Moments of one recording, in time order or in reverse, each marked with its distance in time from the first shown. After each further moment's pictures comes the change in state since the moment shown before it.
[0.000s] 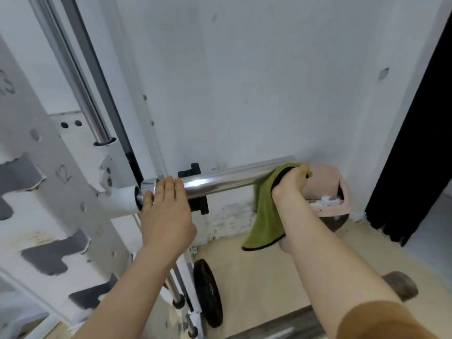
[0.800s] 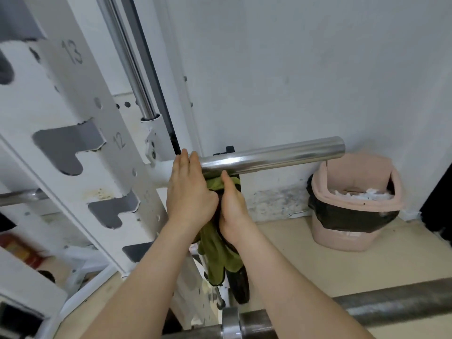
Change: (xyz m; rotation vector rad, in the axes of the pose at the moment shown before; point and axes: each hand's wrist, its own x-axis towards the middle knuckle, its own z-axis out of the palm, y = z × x) left_hand -0.008 -0.018 -0.009 -0.447 0.076 -0.200; right_hand -0.137 0.128 -0.012 -0.333 -0.776 0.434
